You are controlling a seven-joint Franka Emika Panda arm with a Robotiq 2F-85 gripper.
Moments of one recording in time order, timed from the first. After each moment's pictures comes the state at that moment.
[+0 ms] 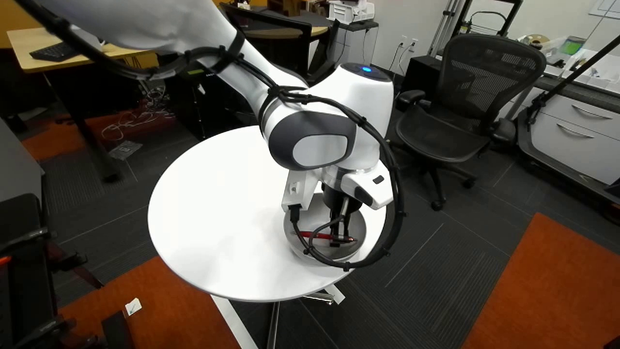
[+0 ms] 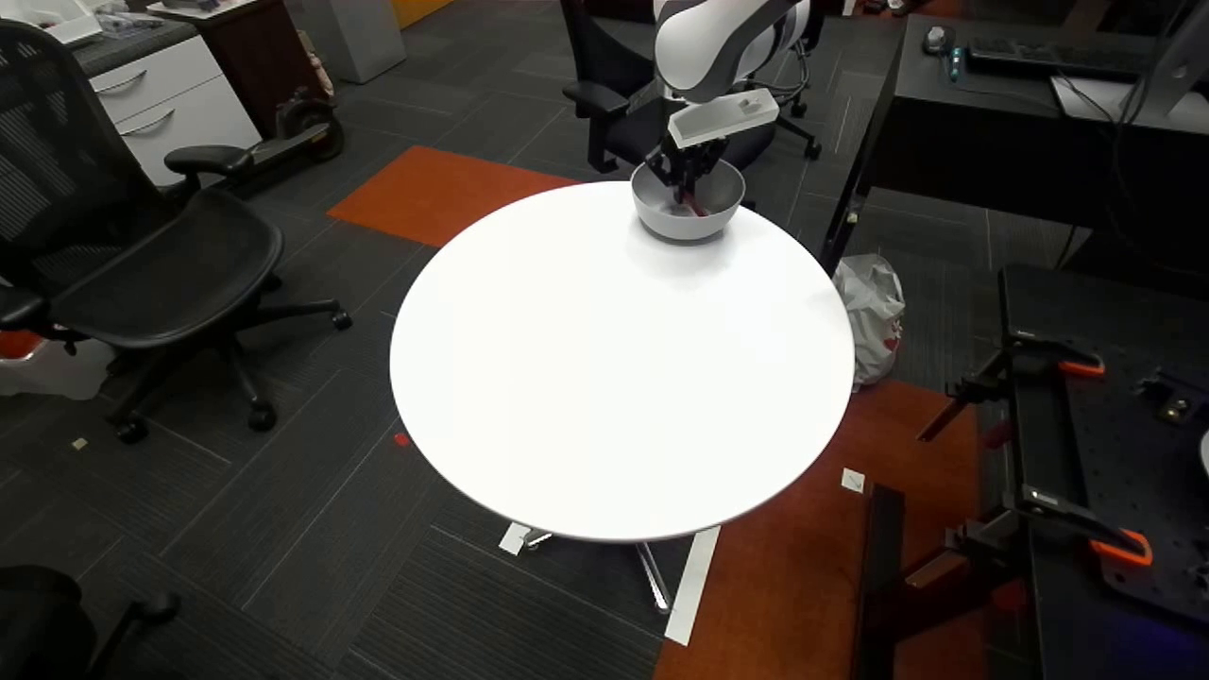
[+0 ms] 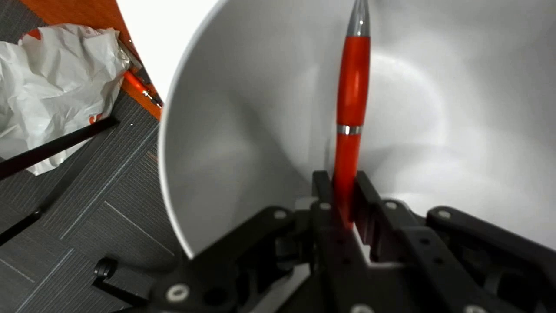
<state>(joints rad) -0.21 0.86 -0.20 -1.53 0.11 2.39 0.38</state>
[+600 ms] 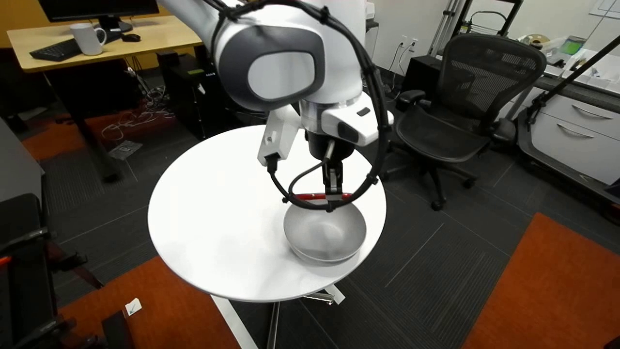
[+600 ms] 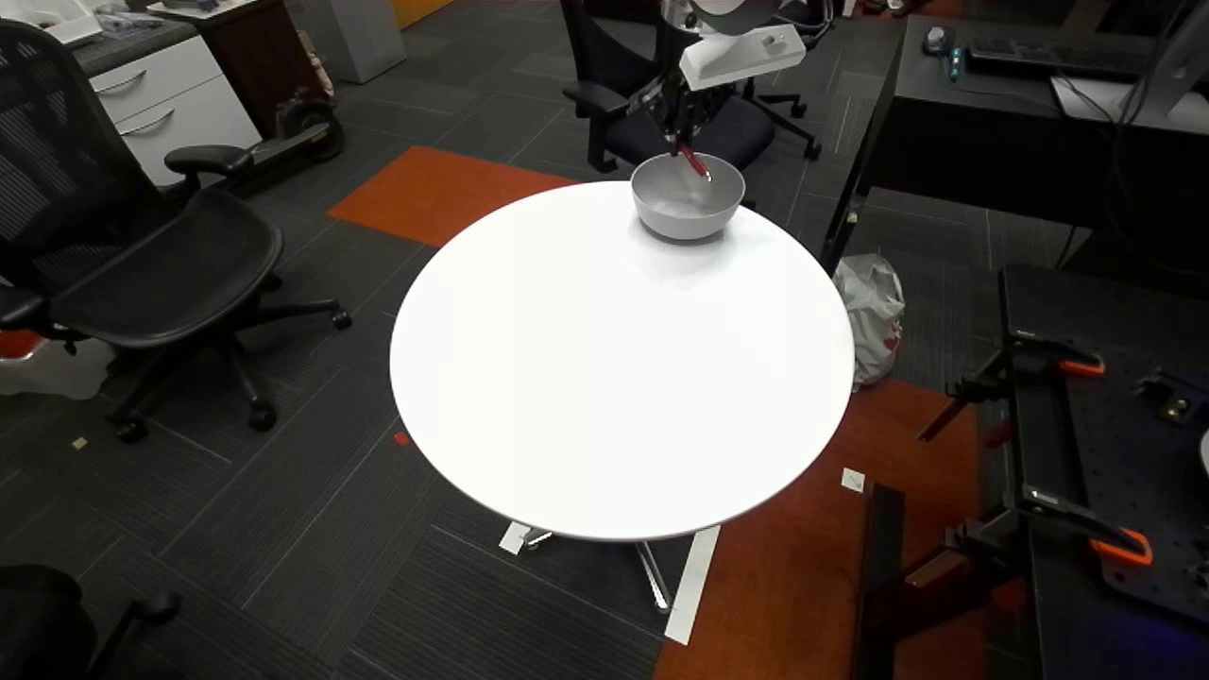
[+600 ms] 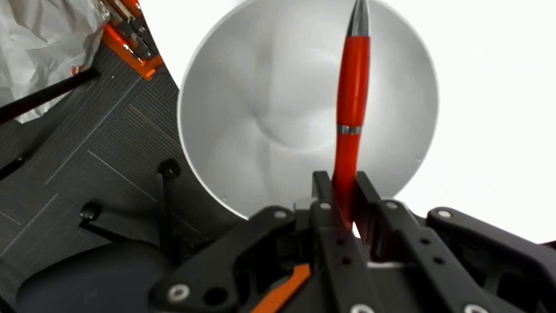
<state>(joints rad) -0.12 0.59 -0.24 -1.78 0.07 2.51 0.38</state>
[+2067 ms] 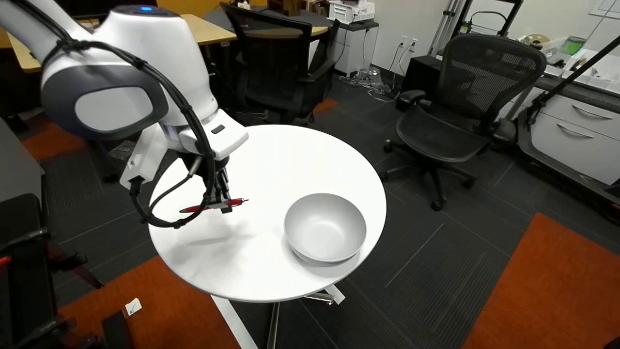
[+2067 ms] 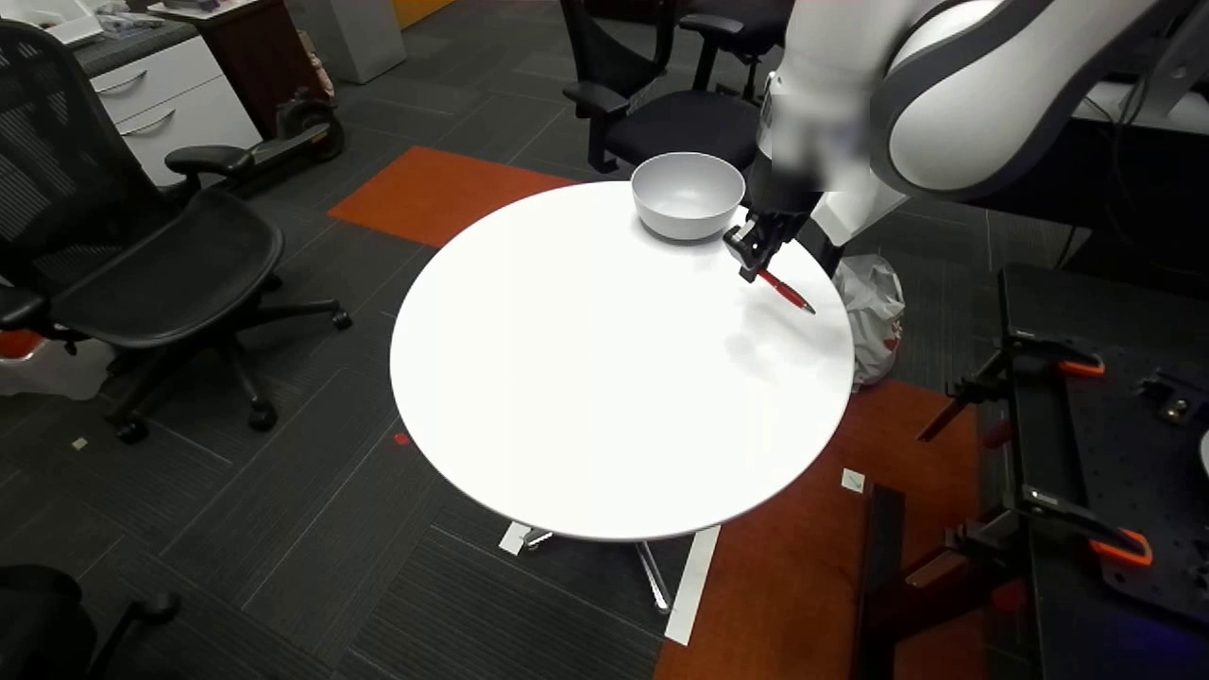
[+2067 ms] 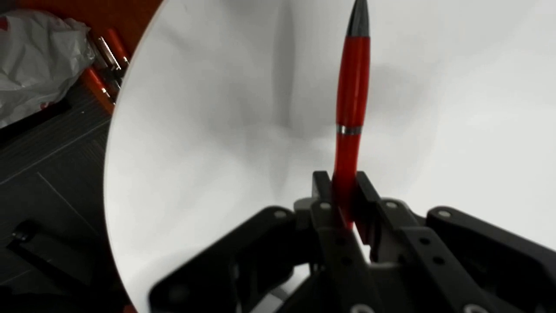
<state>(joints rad) 0.04 0.30 -0.19 -2.44 -0.03 2.86 0.39</state>
